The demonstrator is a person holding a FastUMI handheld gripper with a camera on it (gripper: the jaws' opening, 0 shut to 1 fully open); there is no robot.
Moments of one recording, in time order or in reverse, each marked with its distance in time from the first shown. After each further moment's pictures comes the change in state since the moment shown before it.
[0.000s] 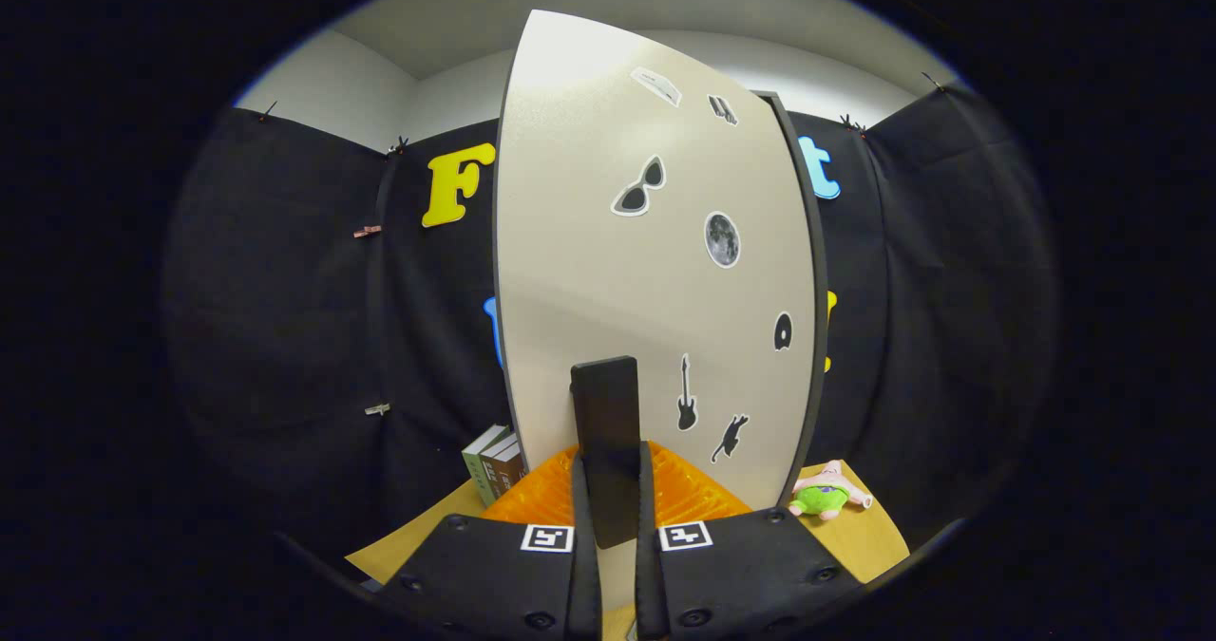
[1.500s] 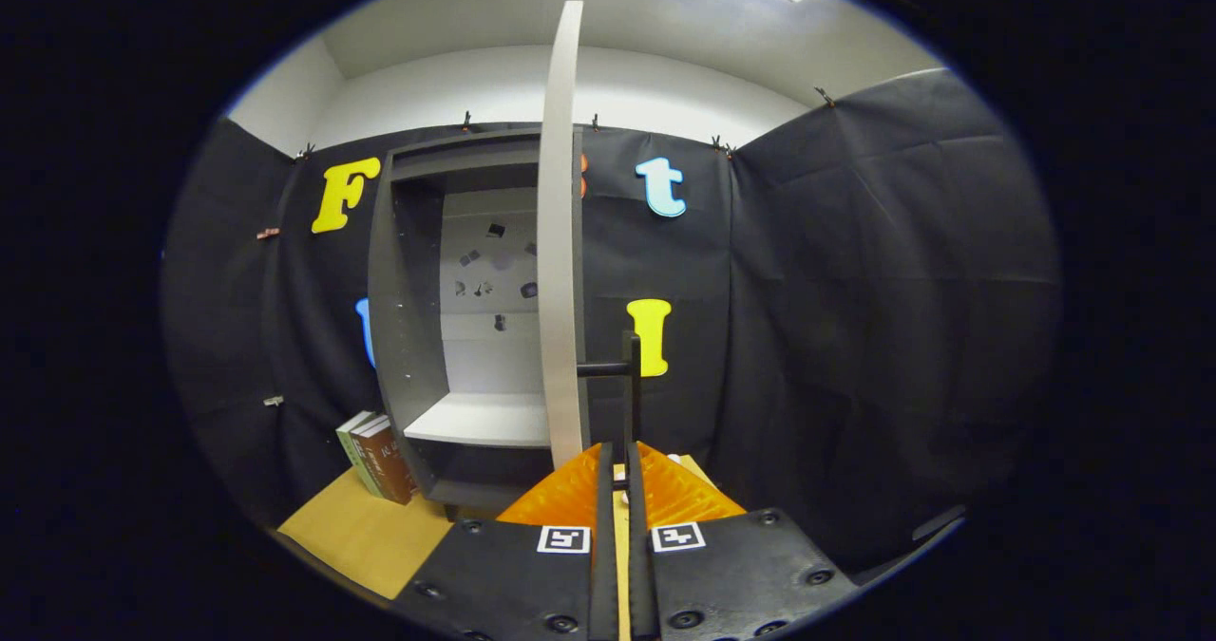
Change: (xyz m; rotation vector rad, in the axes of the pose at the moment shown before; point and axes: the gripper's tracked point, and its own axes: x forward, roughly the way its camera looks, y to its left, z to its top) arm -0.064 -0.120 0.007 -0.051 -0.057 -0.347
